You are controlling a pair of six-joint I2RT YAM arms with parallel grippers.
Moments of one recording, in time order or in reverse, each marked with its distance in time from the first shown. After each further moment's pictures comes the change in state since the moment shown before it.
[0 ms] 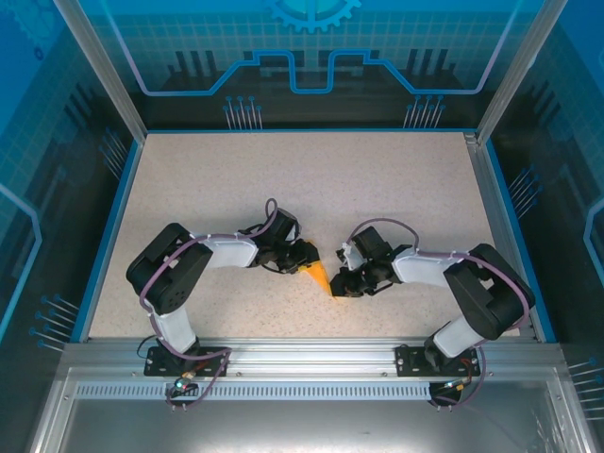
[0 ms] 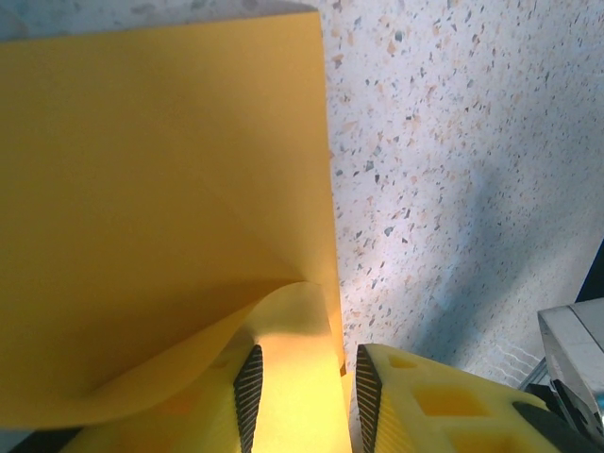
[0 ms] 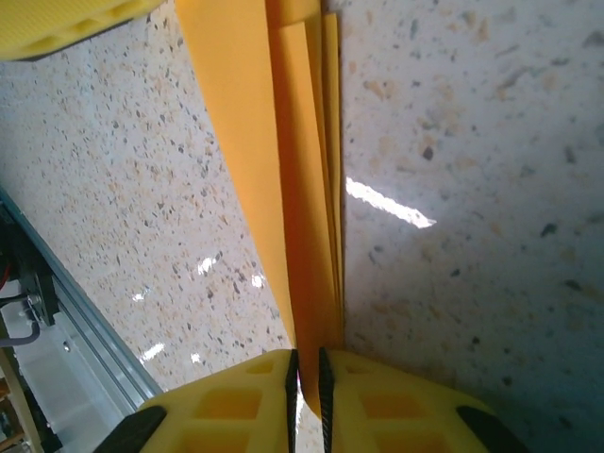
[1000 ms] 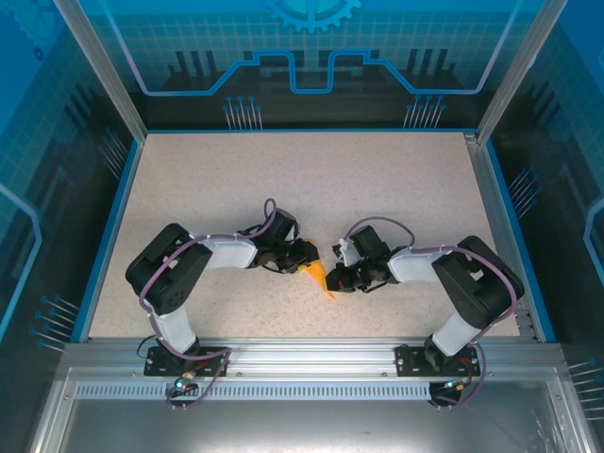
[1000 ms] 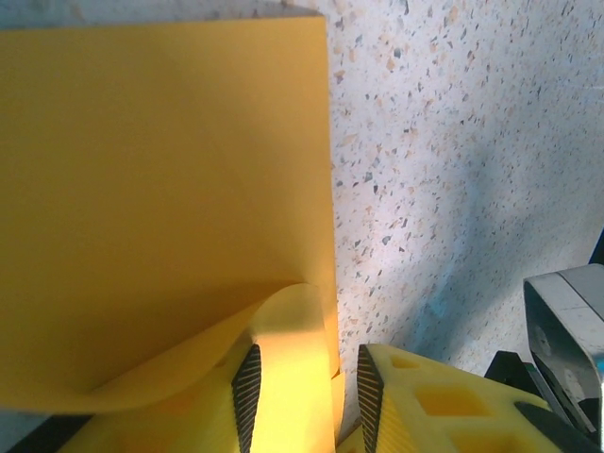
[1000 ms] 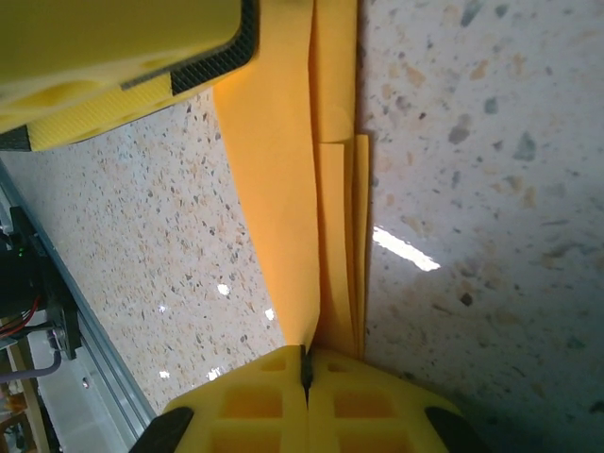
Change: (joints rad) left arm 0.002 -0.004 -0.013 0.025 -0.009 -0.018; right arm 0.000 0.085 -0.014 0.202 -0.024 0.052
